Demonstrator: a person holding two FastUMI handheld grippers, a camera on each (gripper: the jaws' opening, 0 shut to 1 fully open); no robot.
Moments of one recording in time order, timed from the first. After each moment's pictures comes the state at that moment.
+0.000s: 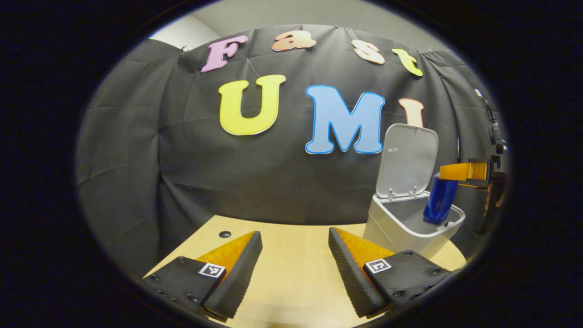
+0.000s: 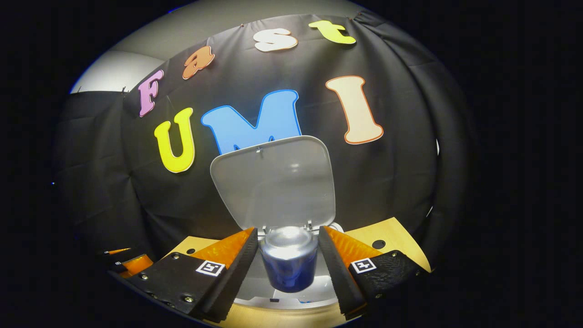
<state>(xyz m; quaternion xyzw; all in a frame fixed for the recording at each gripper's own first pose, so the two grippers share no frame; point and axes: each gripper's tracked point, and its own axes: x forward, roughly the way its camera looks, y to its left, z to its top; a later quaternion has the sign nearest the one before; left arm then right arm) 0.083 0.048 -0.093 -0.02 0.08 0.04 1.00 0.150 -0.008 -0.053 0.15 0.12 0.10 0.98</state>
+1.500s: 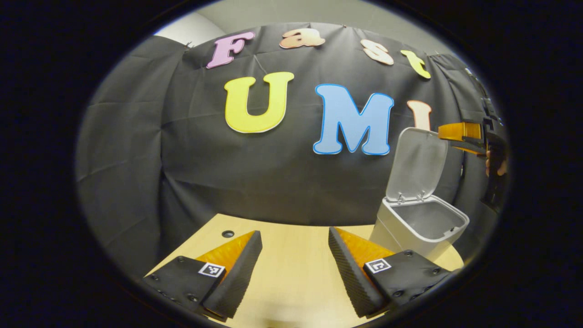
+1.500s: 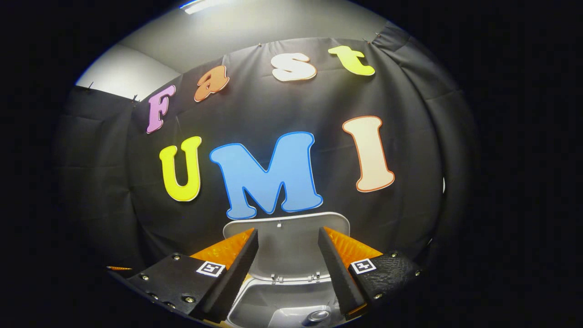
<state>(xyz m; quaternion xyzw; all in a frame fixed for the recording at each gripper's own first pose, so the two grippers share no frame) 0.094 0.076 -0.083 -0.03 0.08 0.05 0.99 0.196 -0.001 0.050 0.12 0.02 0.09 0.99</state>
